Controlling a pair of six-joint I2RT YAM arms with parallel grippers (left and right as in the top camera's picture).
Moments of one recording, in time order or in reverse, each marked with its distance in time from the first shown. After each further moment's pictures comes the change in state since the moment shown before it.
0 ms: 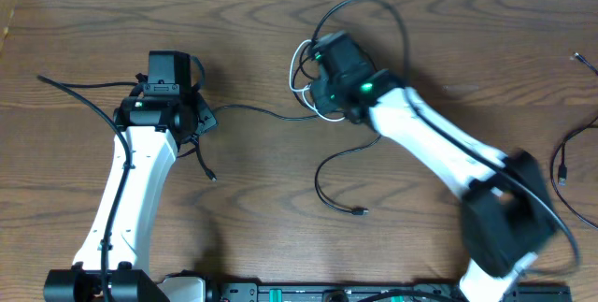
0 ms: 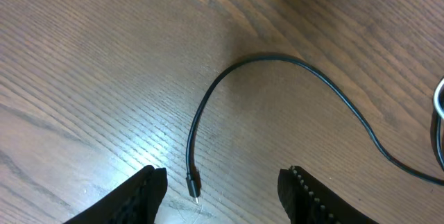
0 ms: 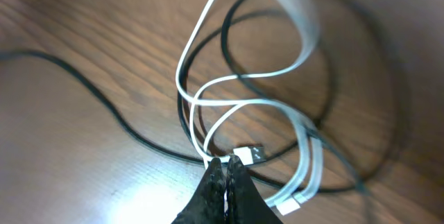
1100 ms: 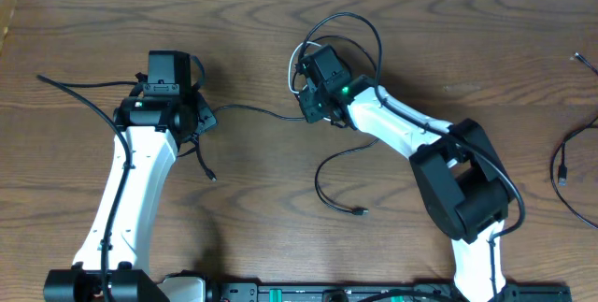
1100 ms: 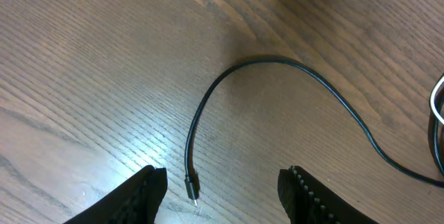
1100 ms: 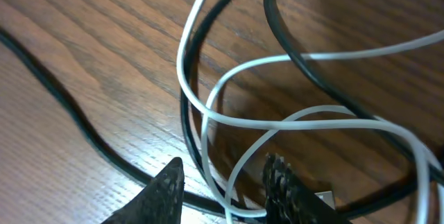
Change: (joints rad) left arm 0.000 0.000 0.000 0.007 0.000 0.000; right arm 0.024 0.278 0.021 0.134 -0.066 0.019
